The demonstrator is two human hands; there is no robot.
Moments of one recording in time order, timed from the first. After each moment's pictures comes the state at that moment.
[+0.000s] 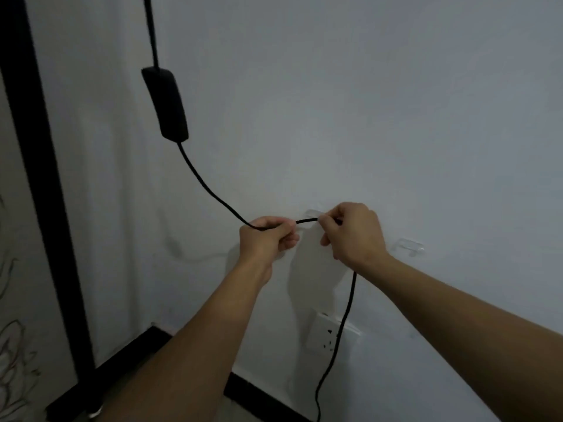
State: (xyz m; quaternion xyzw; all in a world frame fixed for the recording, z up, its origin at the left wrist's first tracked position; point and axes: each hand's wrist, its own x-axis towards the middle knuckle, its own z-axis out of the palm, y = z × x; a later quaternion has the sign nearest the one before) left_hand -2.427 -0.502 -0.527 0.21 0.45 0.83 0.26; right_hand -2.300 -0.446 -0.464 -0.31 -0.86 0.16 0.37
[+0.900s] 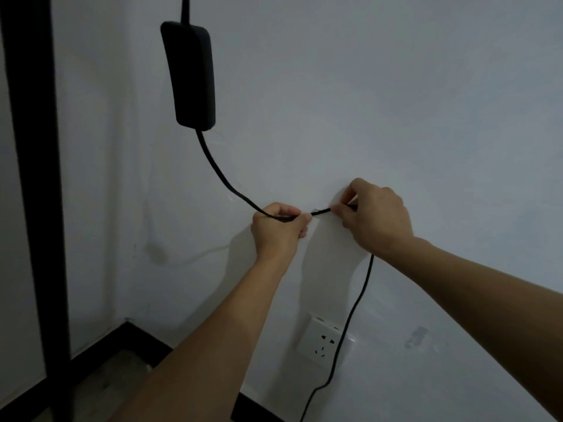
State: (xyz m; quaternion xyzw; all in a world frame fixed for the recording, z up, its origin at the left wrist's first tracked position) left_hand -2.422 -0.483 -0.518 0.23 0.45 0.85 0.16; right_hand -2.306 -0.426 -0.438 -0.34 -0.88 -0.06 0.32
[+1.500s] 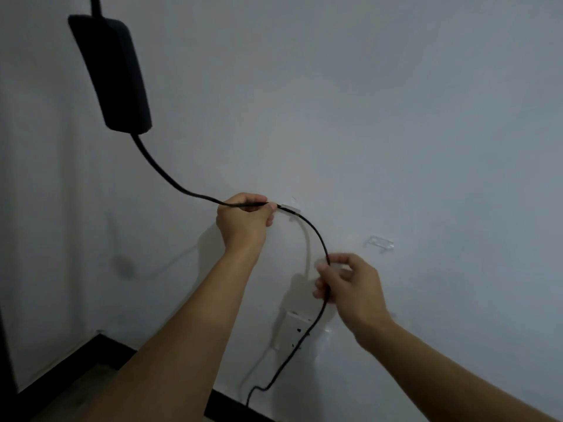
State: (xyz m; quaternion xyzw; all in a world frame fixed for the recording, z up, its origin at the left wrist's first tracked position) left_hand -2.420 -0.481 -0.507 0.20 0.47 0.85 0.12; right_hand -2.241 -0.456 -0.526 -0.36 -0.71 0.44 0.41
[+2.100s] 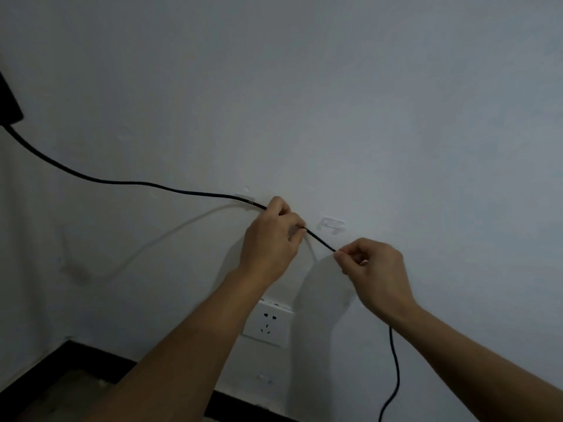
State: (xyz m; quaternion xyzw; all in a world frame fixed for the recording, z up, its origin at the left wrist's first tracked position) left_hand -2.334 -0.460 -0.519 0.56 0.61 0.54 -0.15; right_hand -2.158 -0.421 -0.505 -0.40 -0.80 0.11 0.43
